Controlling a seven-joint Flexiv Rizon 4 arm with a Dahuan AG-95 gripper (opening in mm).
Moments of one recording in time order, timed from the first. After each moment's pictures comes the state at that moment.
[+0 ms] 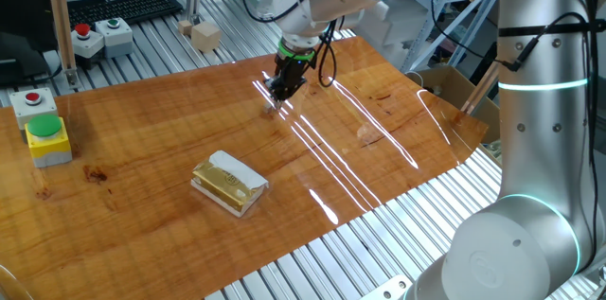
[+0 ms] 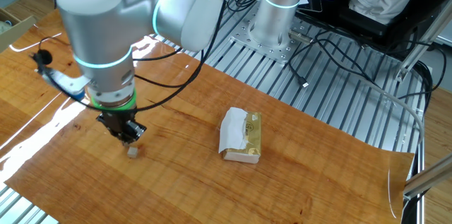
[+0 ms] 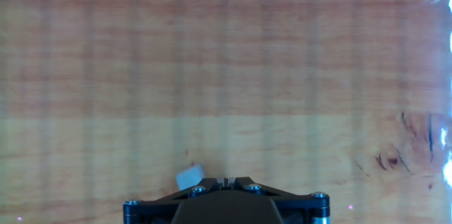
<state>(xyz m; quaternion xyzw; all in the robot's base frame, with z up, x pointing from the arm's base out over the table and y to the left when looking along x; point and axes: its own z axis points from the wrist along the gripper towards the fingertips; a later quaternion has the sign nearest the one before) 0.652 -0.128 0.008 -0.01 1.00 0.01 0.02</state>
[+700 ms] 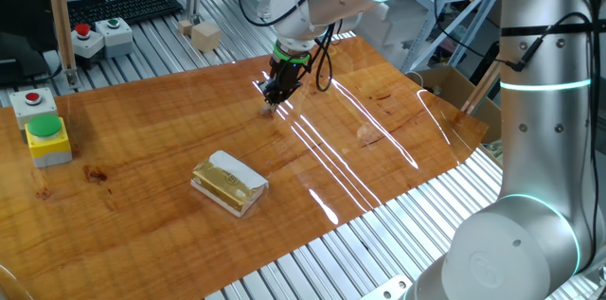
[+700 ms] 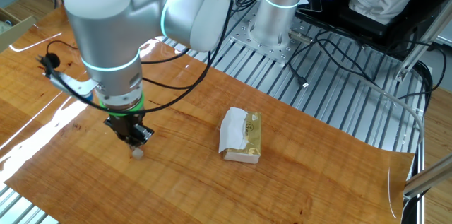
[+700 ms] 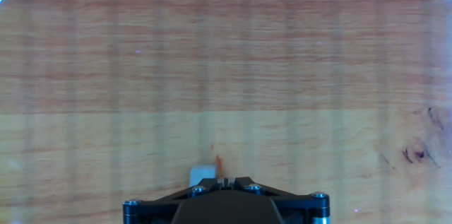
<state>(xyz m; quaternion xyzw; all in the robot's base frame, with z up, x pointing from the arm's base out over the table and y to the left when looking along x) 0.640 -0.102 0.013 -0.02 1.00 0.02 0.02</state>
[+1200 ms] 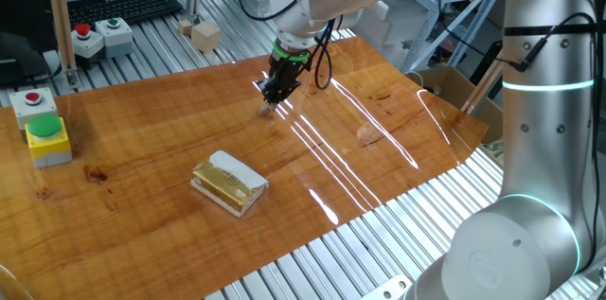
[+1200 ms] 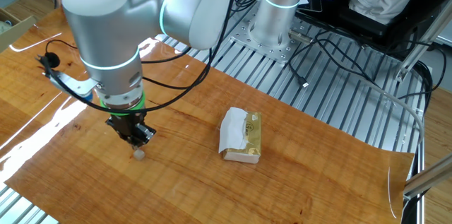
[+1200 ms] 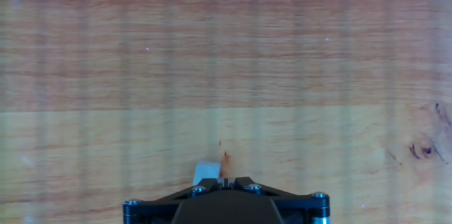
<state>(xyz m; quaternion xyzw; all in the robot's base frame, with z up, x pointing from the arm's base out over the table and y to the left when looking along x) 0.638 -0.101 0.012 -0.01 1.00 0.02 0.01</state>
